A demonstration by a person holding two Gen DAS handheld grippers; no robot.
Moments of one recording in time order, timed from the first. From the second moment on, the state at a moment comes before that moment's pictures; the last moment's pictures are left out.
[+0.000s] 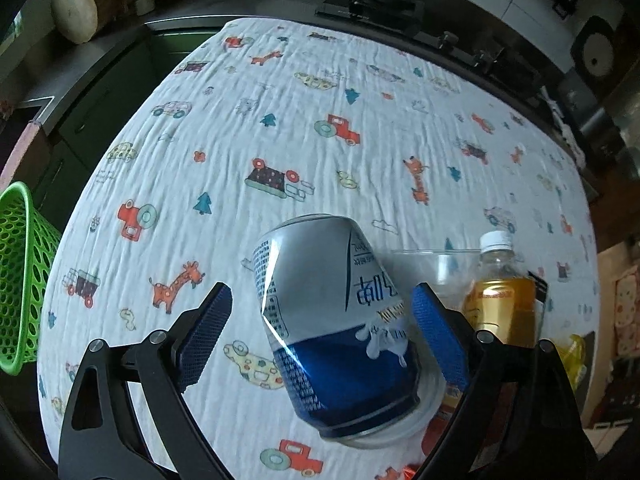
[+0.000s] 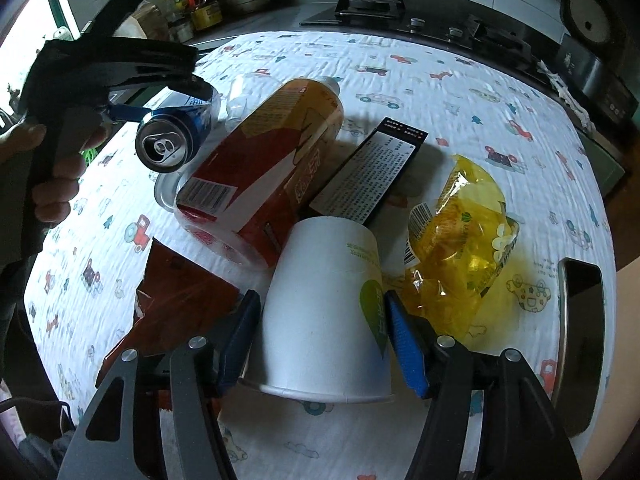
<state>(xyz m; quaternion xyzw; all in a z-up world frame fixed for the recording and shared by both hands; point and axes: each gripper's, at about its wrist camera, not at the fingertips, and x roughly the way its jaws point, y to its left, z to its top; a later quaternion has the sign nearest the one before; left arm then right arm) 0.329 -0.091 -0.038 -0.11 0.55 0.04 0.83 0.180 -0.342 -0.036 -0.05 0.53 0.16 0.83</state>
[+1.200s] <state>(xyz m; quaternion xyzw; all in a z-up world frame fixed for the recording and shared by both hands) 0.285 -0.078 -0.015 -0.11 0.52 -0.02 0.85 0.152 -0.331 0.003 -0.04 0.49 0.16 0.86</state>
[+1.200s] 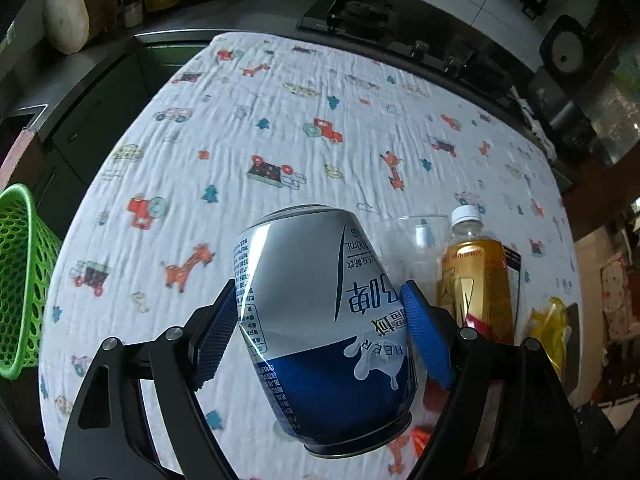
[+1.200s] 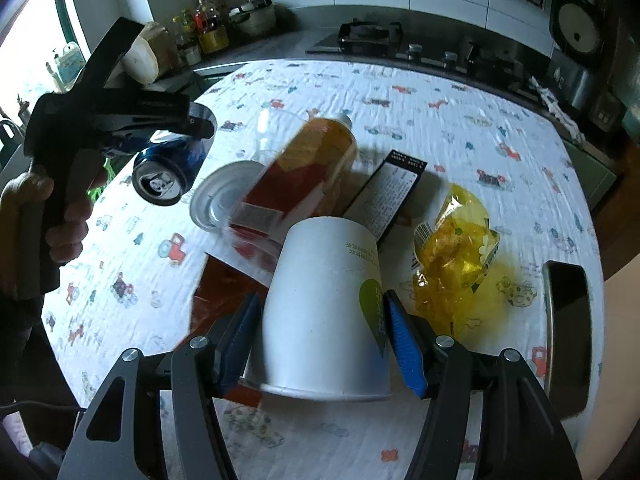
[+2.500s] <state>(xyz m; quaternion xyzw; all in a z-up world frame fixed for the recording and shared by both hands) 0.146 0.203 0.028 -0.18 0.43 0.11 0.88 0.138 -0.088 0.044 -0.09 0.44 0.31 0.84</state>
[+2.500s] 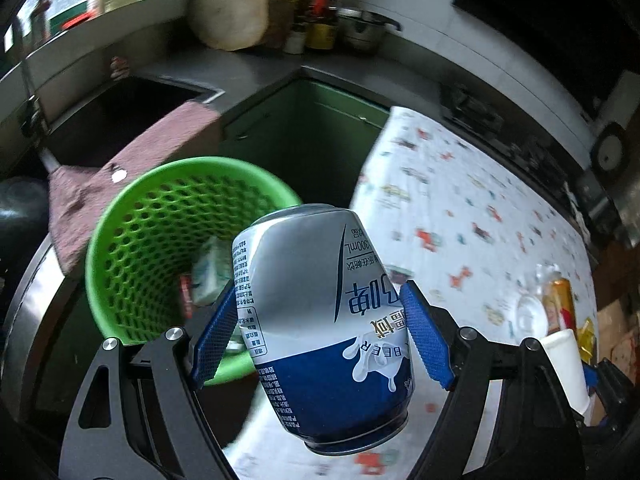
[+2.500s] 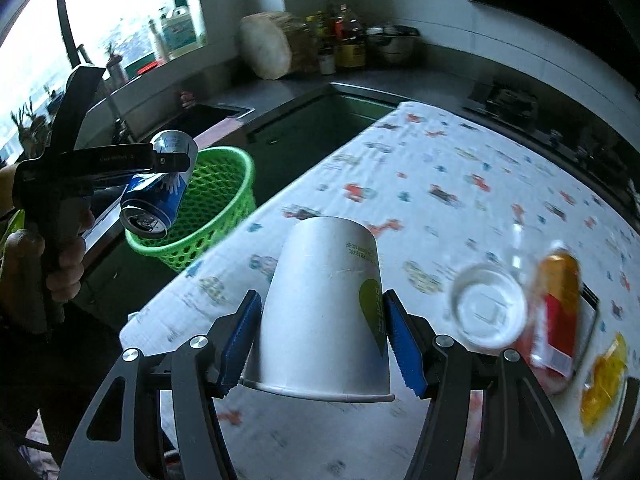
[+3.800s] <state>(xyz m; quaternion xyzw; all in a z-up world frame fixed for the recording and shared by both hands) 0.132 0.361 -0.050 -0.28 0.45 0.18 0.83 0.164 0.122 0.006 -0.10 0.46 0.41 0.78</state>
